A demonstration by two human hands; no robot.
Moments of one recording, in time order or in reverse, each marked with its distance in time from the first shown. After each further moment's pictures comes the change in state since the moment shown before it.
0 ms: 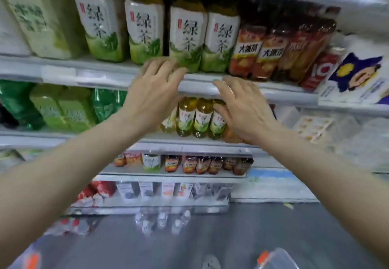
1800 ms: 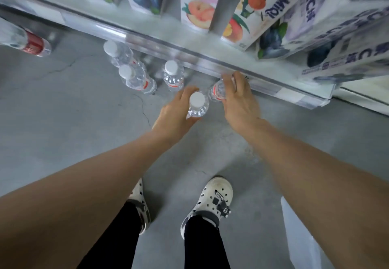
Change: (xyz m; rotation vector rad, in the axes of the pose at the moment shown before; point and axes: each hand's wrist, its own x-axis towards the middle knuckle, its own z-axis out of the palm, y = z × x) left_hand -0.560 0.217 0.632 -0.776 -0.885 -0.952; right_hand -0.448 -0.240 0.747 0.518 -0.830 0.136
